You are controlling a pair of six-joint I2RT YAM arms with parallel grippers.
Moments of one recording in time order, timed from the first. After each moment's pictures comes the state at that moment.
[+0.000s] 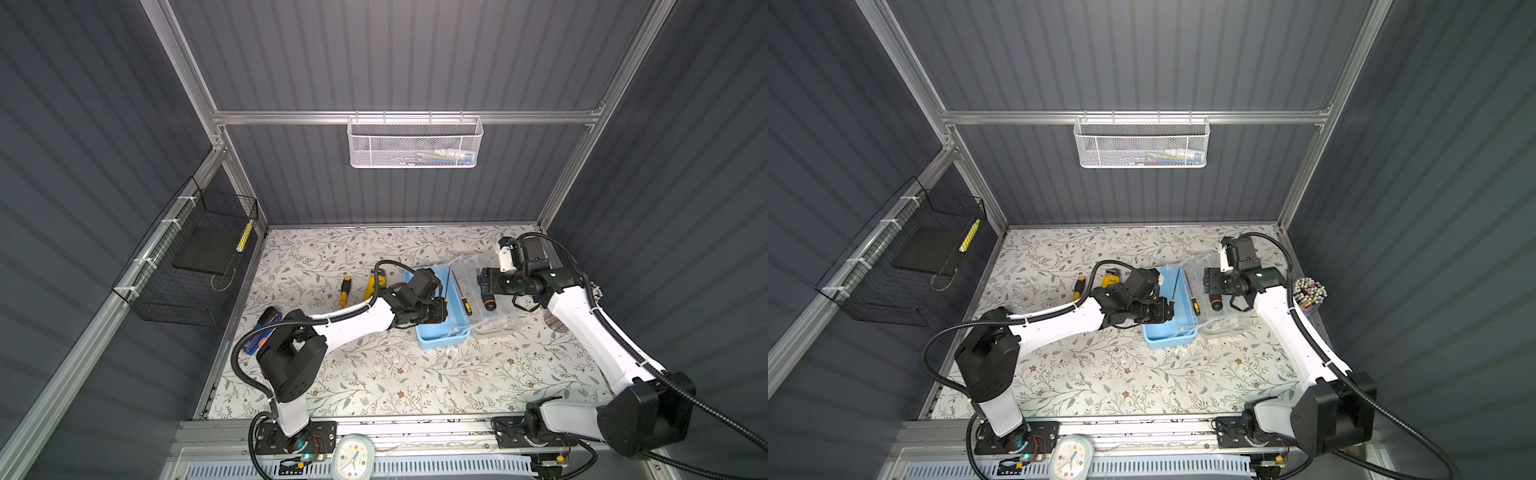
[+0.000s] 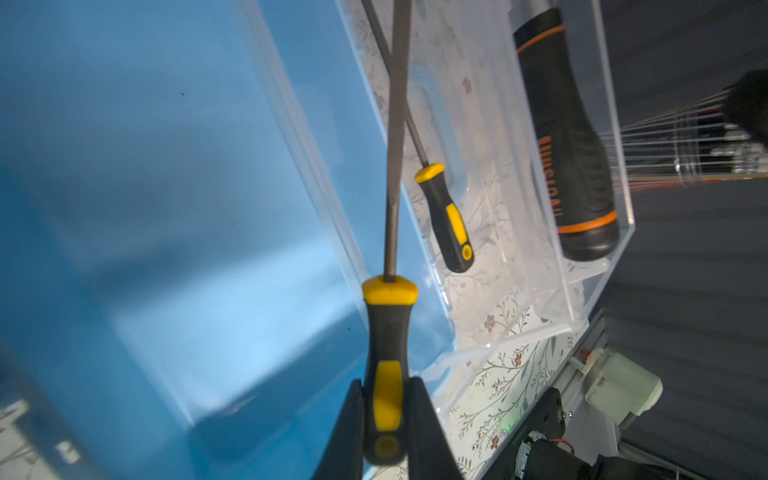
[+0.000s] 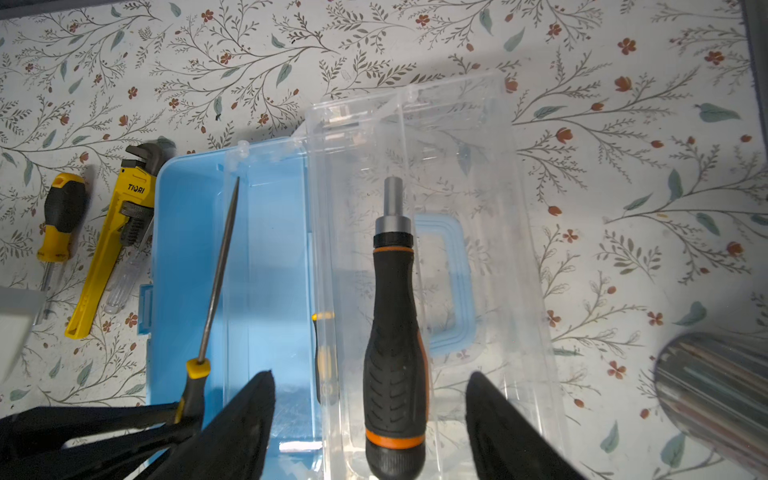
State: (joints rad) left arm -0.92 1.81 1.30 -0.29 0.20 -0.79; right arm 0.22 1.29 1.15 -0.76 -0.04 0.21
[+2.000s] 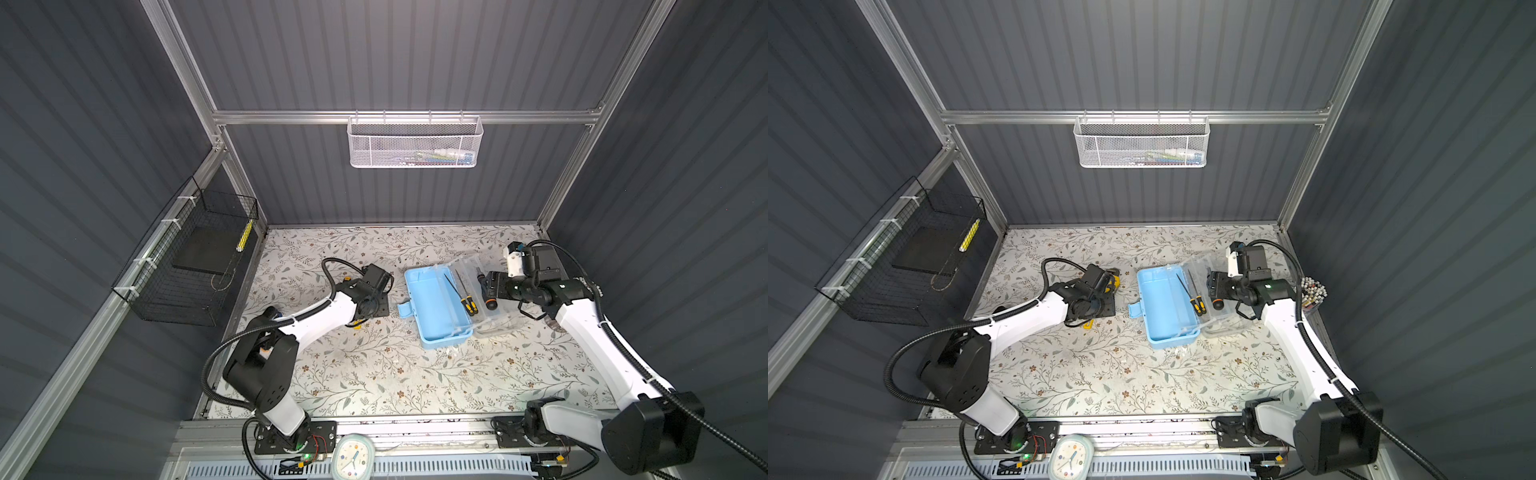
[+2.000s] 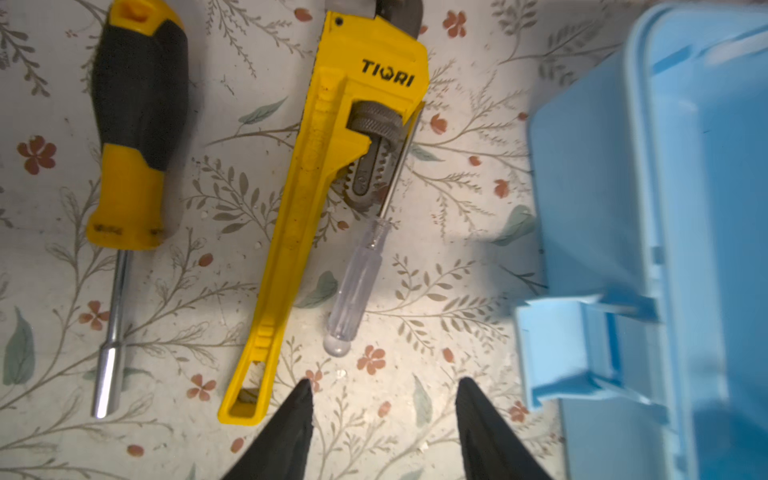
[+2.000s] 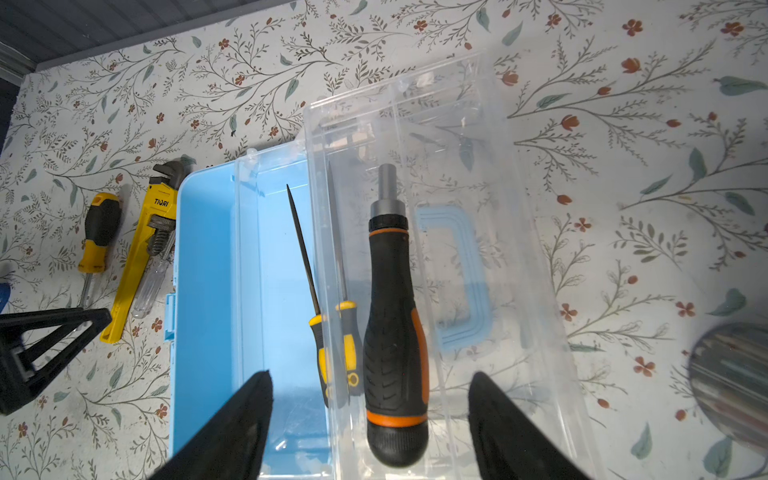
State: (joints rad) left arm -0.63 1.67 1.10 -0.54 -0.14 -0.60; right arm 0.15 1.21 1.05 -0.68 -0.13 0.24
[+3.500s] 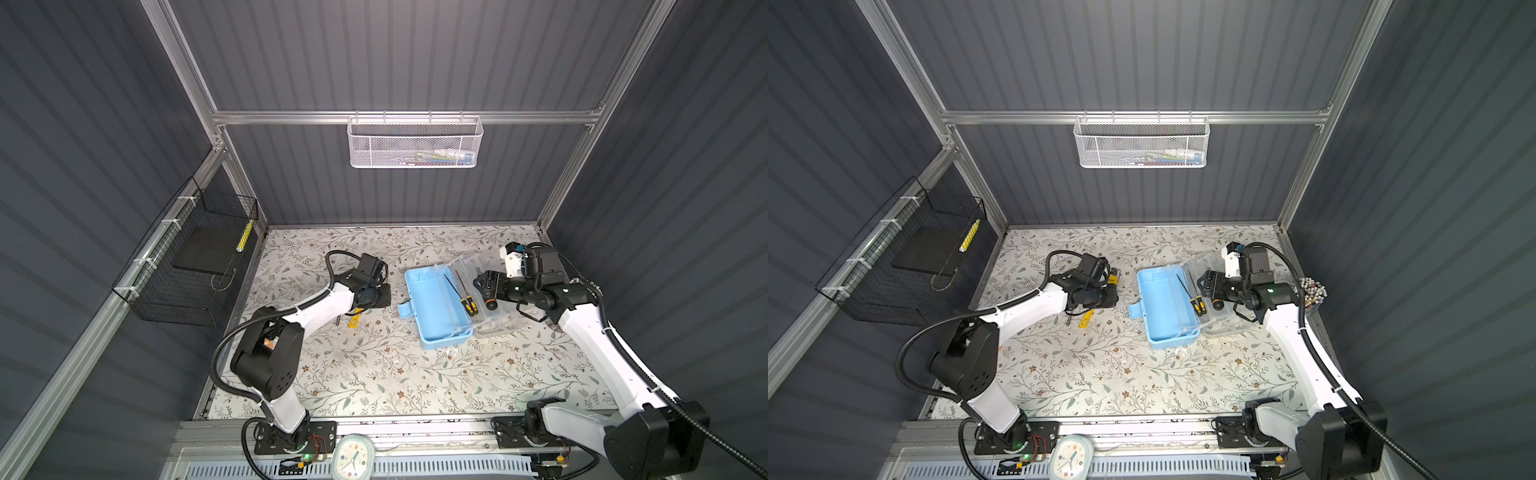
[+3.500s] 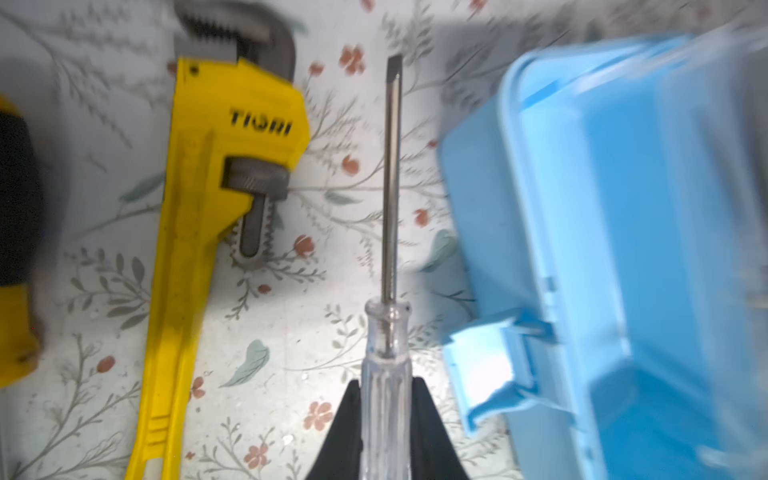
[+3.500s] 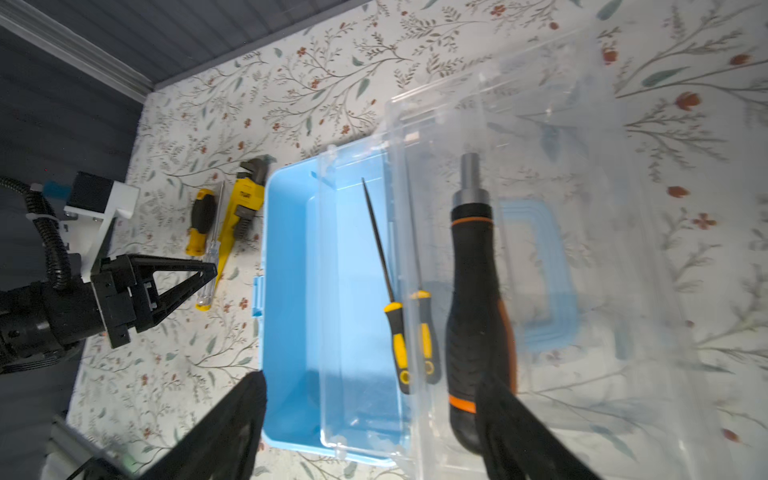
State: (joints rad) left arm -0.57 1.66 1.15 -0.43 0.12 -0.48; right arm 0.16 1.17 1.03 -0.64 -0.34 0.33
